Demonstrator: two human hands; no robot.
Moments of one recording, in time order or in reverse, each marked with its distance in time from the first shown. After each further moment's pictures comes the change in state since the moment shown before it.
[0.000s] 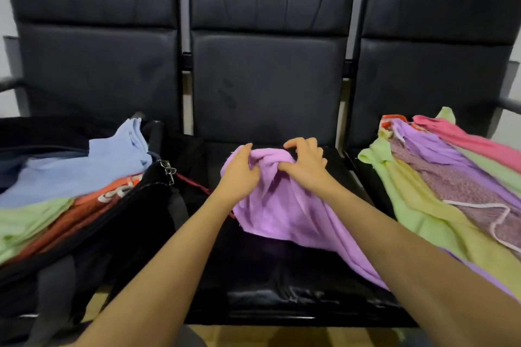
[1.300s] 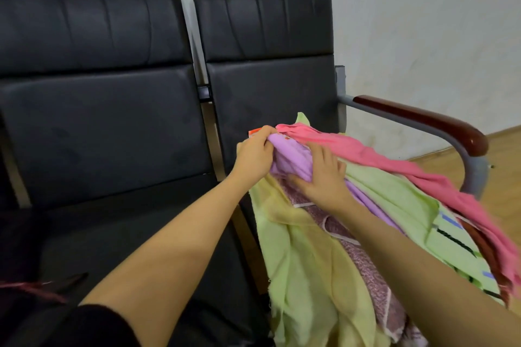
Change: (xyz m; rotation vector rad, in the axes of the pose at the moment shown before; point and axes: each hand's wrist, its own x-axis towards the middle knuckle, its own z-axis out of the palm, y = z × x) left_hand 0.050 0.253 0.223 -0.114 -0.147 0.489; right_hand -0.069 0.219 -0.222 -0.324 0.359 0.154
